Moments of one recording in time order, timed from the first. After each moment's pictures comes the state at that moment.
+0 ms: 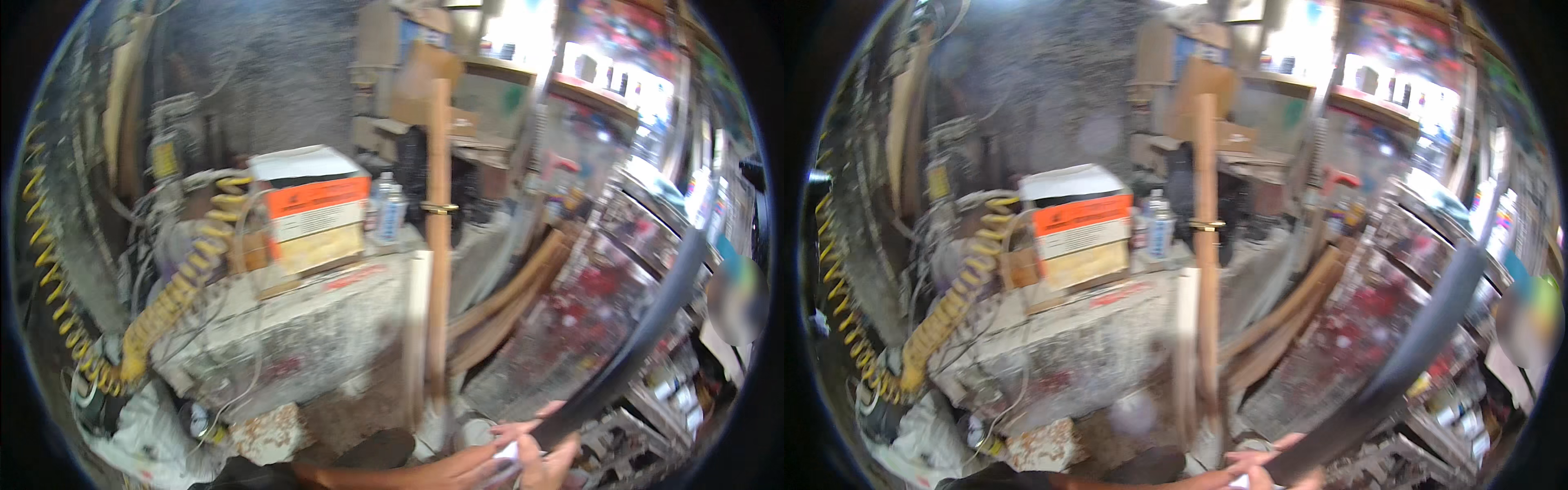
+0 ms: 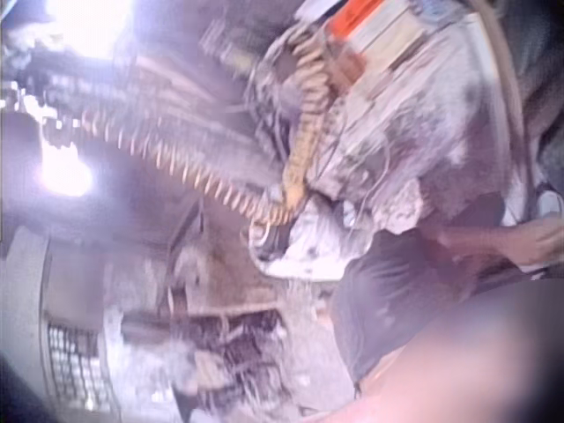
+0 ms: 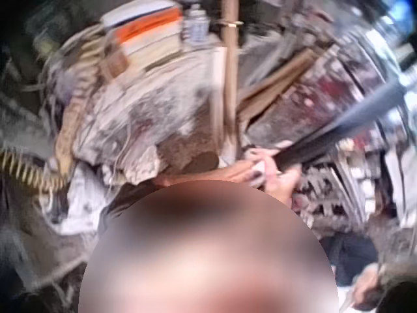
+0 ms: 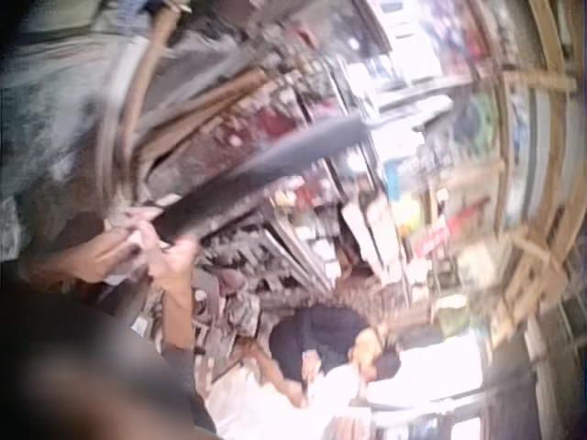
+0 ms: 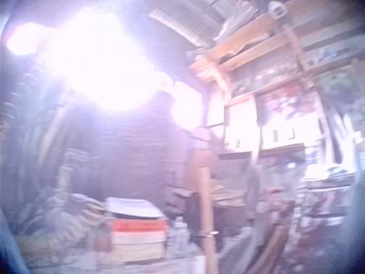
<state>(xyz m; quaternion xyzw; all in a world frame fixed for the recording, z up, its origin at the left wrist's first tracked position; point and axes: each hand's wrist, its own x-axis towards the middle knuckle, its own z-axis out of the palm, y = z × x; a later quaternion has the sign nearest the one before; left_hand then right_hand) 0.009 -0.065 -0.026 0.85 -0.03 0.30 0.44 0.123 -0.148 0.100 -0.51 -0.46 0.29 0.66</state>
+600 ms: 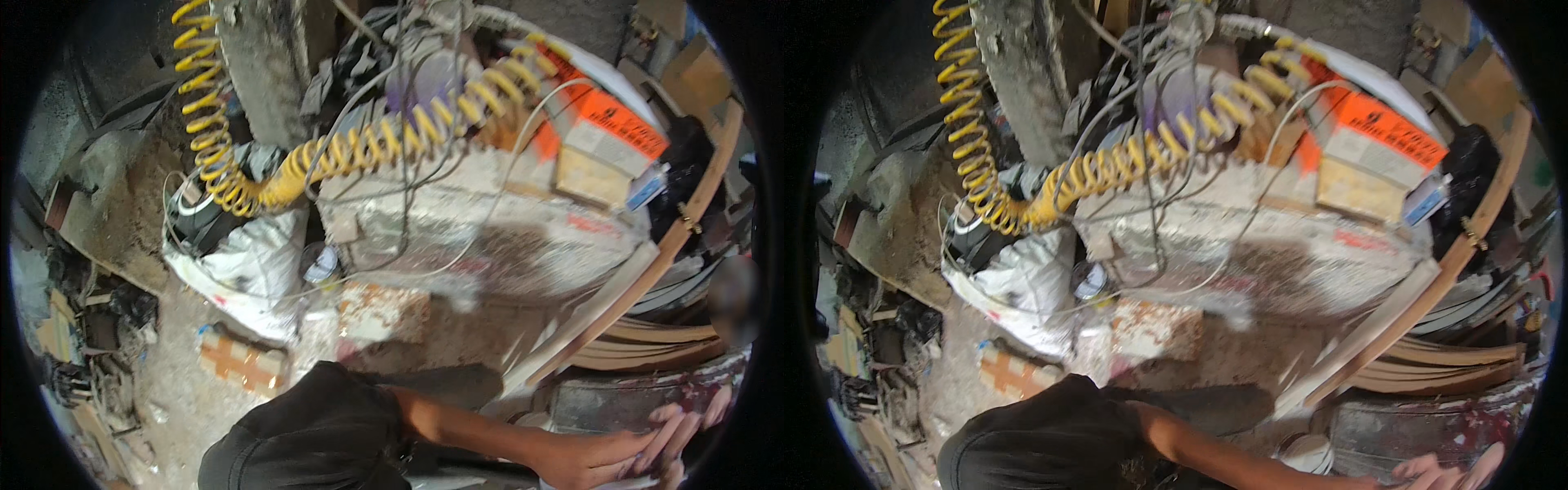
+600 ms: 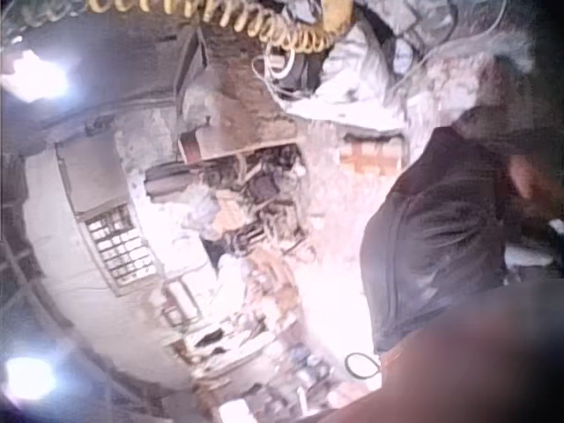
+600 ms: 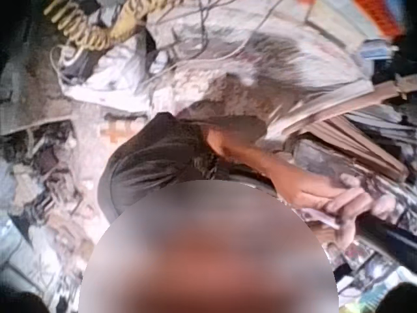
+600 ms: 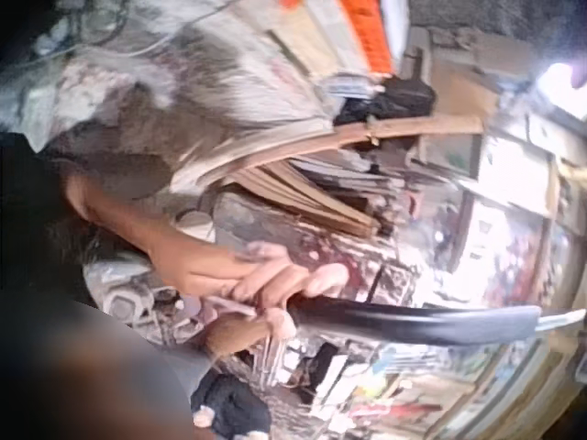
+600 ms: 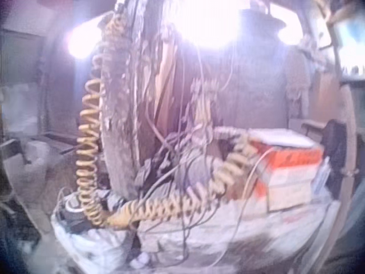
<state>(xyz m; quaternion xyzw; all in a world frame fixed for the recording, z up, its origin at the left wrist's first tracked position) -0.025 -0.019 0.070 0.52 -0.16 0.68 0.49 0.054 -0.033 0.170 -0.19 -0.66 0.50 0.54</state>
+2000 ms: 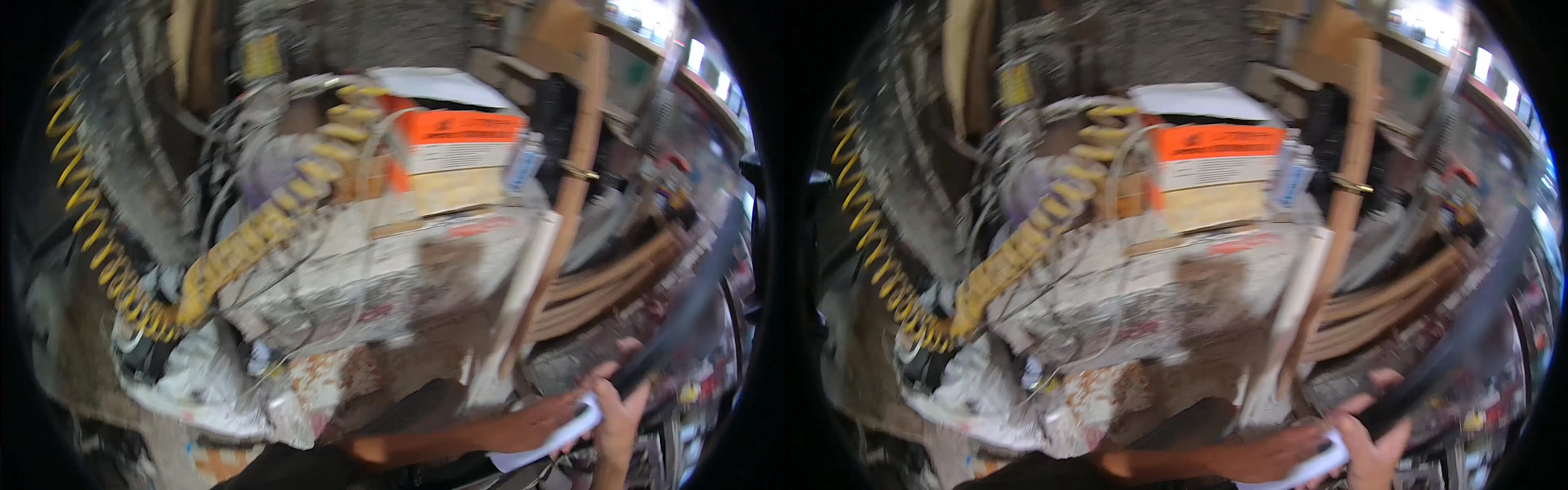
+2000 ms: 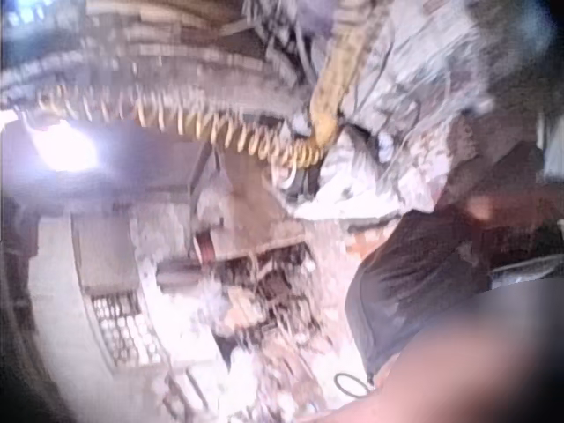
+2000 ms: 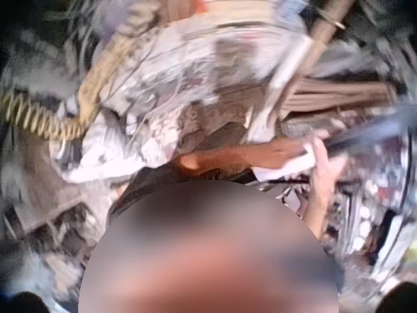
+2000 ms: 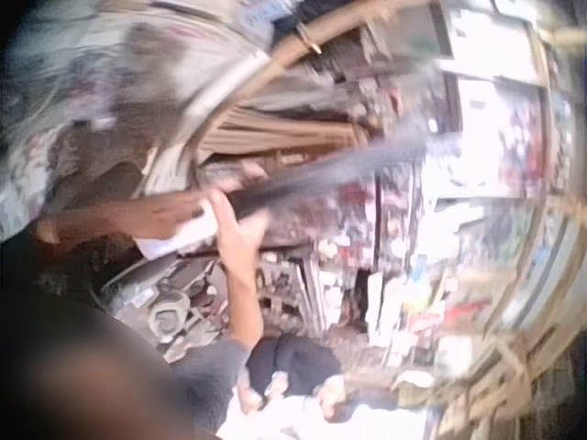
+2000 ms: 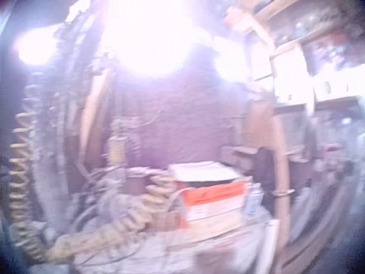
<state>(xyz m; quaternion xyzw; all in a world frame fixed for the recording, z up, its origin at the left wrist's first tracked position) -0.029 -0.008 0.025 0.49 -0.05 0.28 0.83 0.072 -0.049 0.131 -0.59 -0.48 0.34 0.56</state>
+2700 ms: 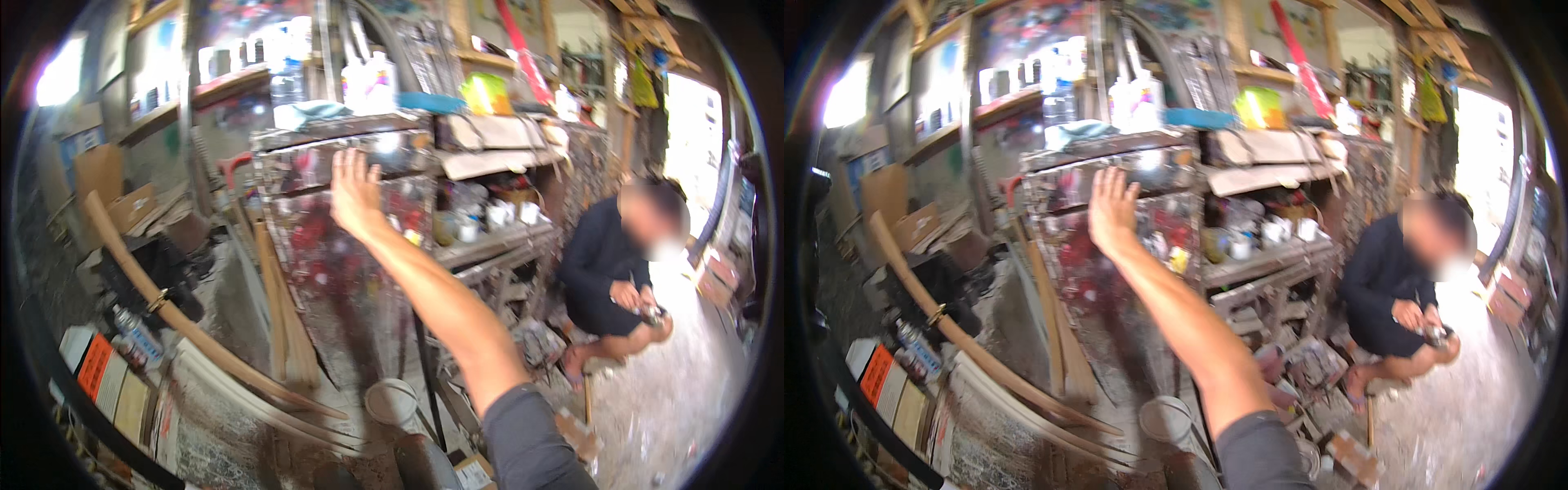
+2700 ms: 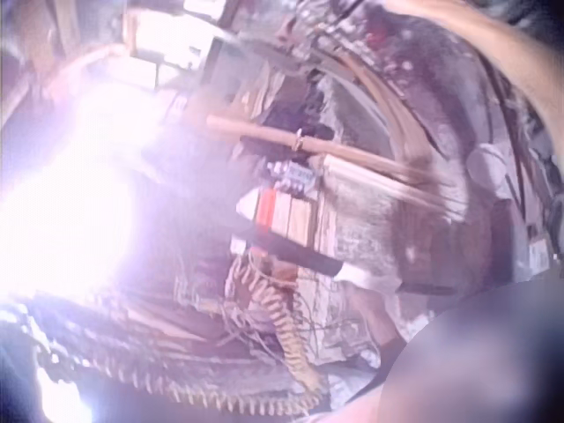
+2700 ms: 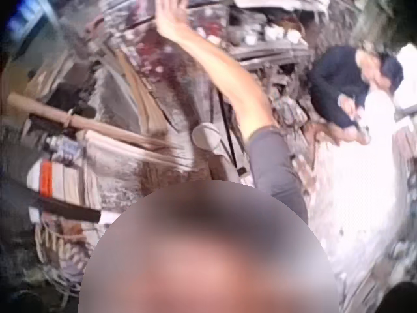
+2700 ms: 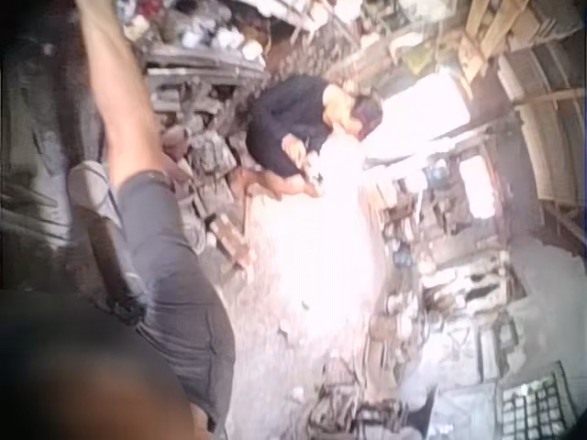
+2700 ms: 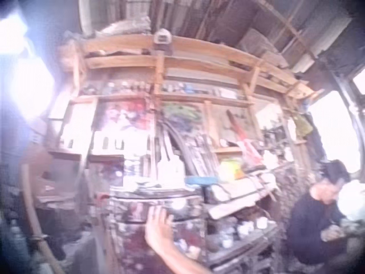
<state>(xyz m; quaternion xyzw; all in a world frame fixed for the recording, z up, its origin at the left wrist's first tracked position) -0.020 0.039 0.008 0.60 0.08 0.36 0.72 0.395 -0.008 0.226 -0.83 -0.30 -0.45 0.14</state>
